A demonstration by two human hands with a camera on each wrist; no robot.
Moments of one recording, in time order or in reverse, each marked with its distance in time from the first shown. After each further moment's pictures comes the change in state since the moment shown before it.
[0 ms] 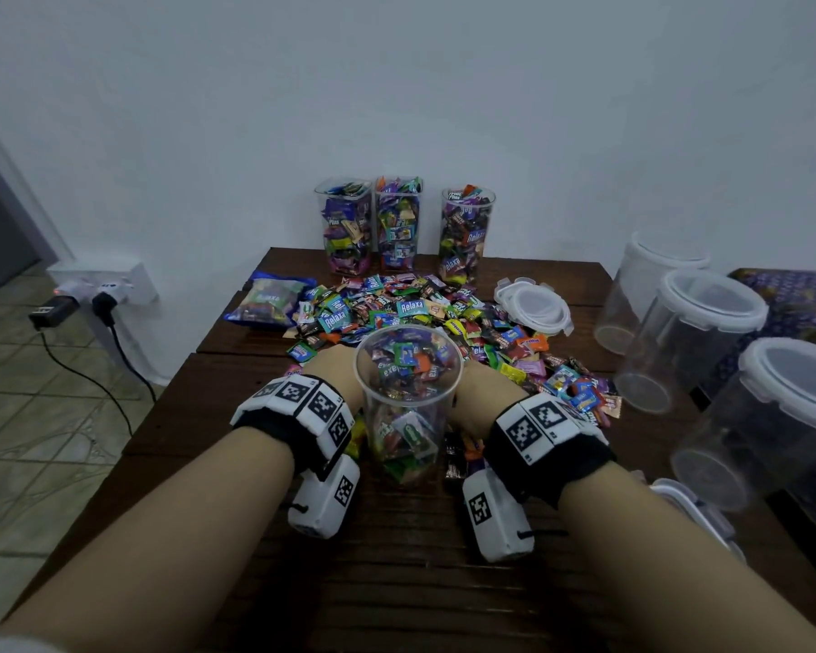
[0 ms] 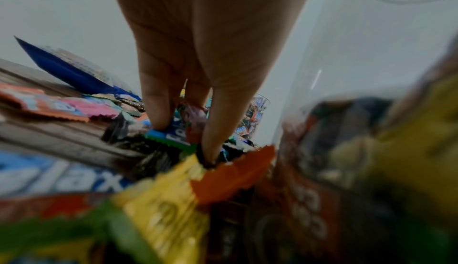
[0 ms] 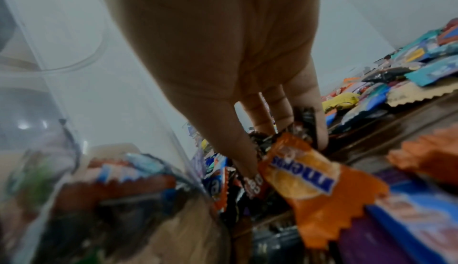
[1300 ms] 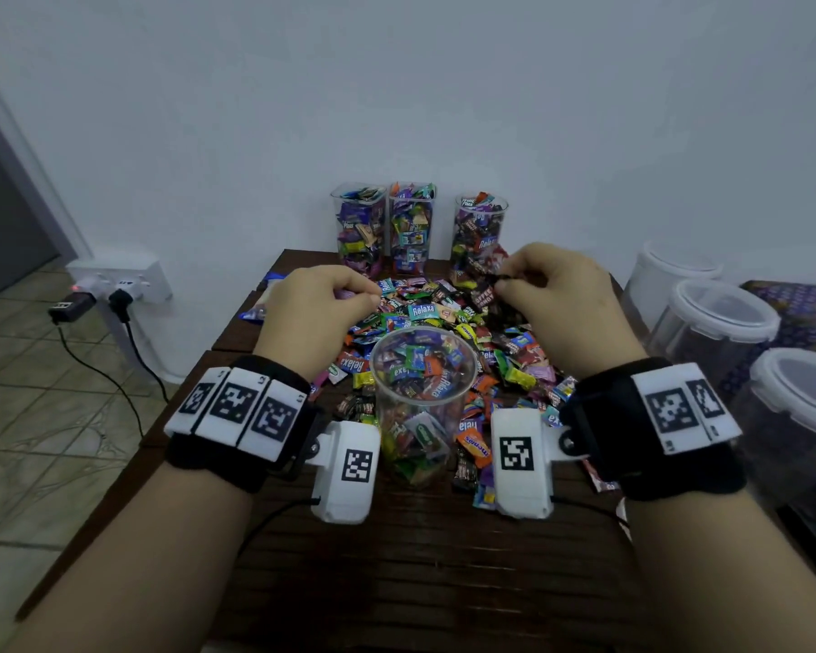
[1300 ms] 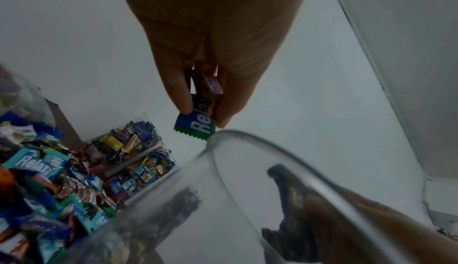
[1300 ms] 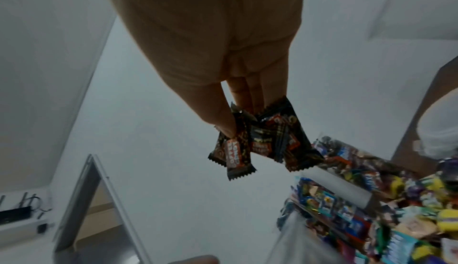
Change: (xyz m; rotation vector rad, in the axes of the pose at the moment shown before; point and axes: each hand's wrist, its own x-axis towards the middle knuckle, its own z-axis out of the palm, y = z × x) left_hand -0.129 0.044 -0.097 -0.637 0.615 0.241; right_hand -0.079 0.002 -0.089 0.644 0.807 -0.149
